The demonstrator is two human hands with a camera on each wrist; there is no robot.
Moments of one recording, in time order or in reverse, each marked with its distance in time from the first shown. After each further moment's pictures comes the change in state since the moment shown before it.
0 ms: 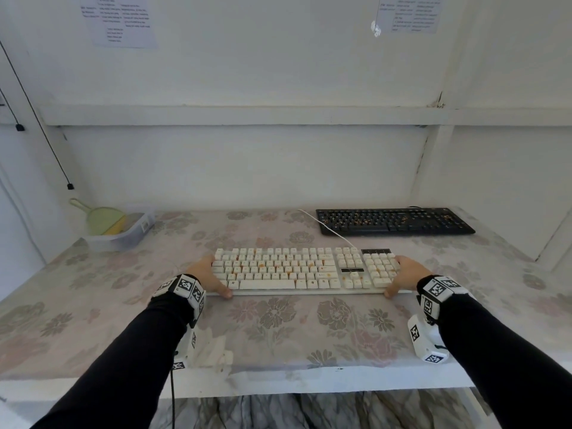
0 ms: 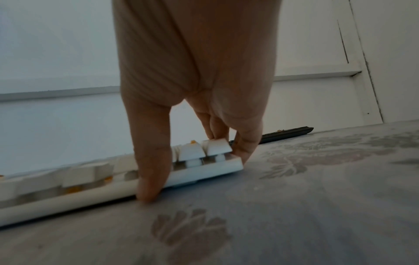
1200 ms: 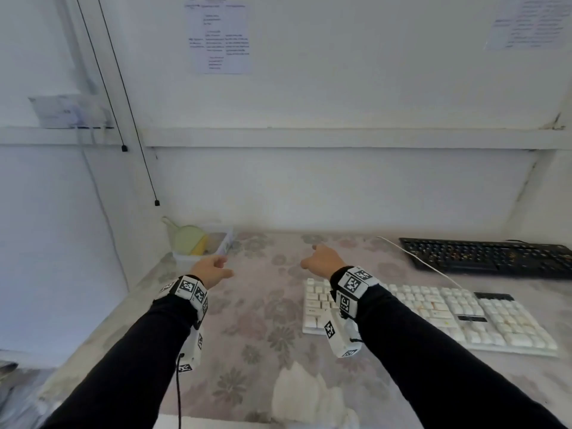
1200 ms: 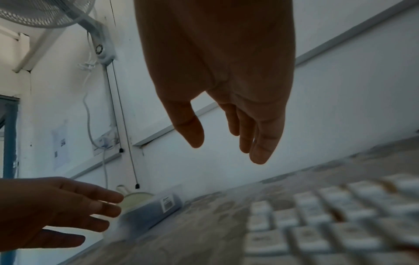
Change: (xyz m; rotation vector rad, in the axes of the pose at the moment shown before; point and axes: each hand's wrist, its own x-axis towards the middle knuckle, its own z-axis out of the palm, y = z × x) left_hand 0.069 -0.136 -0.136 -0.313 0.164 0.024; right_hand -0.052 -0.343 0.118 0.198 -0.118 -0.398
